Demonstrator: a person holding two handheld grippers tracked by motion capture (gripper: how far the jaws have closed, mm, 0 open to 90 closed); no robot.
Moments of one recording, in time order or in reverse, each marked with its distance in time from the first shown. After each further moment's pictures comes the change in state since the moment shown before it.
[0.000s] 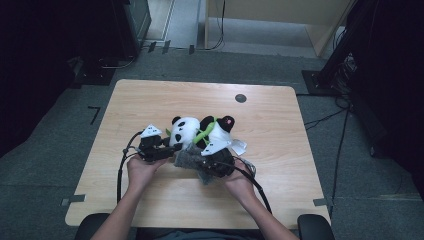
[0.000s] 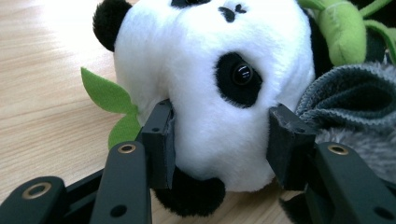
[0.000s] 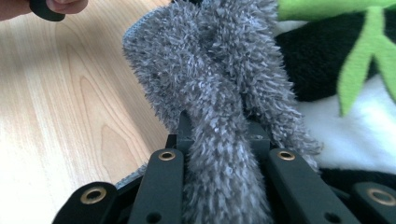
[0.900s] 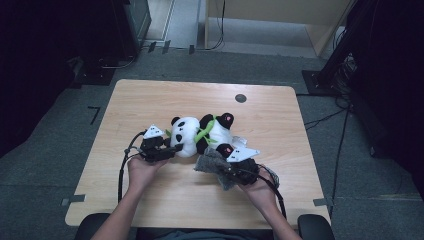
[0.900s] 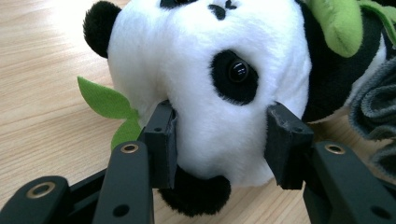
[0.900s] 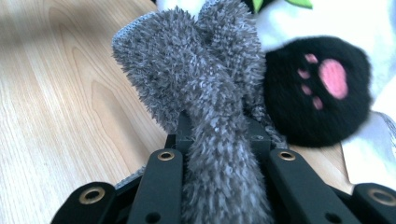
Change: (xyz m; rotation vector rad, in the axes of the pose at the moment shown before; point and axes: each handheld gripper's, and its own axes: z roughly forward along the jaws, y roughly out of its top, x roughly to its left) left arm -0.003 0.001 0.001 0.012 0.010 0.027; right arm -0.016 -0.042 -0.052 -0.034 -0.045 0.037
